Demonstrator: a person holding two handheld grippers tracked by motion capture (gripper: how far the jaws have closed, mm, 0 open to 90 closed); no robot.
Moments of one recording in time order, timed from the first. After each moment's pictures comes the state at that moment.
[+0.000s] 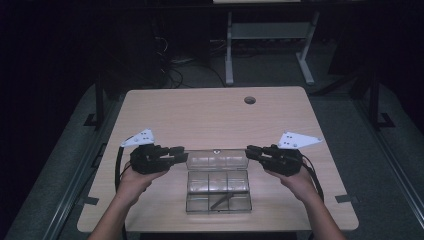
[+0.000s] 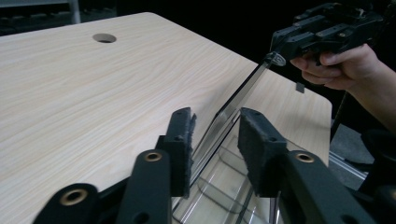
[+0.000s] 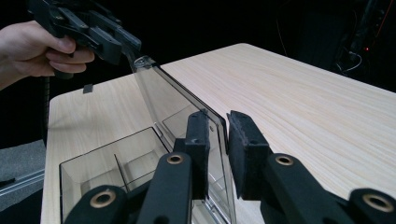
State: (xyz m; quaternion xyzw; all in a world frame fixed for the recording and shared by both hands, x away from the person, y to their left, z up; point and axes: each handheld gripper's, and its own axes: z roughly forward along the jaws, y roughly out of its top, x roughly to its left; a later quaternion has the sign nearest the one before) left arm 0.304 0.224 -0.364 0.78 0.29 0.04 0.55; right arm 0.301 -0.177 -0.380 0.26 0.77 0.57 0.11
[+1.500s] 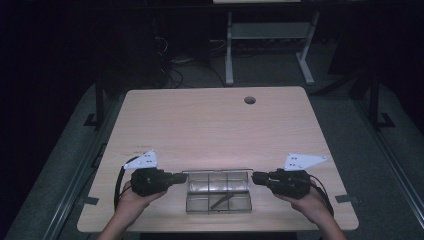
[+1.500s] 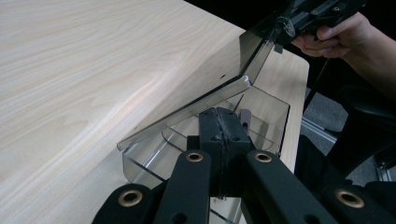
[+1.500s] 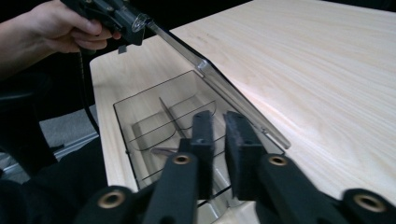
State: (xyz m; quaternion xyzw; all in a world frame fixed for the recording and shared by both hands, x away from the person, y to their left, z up) left arm 0.268 0.220 -0.395 0.81 0.26 0.00 0.52; right arm 0.260 -0.192 -0.404 0.26 0.80 0.54 0.04
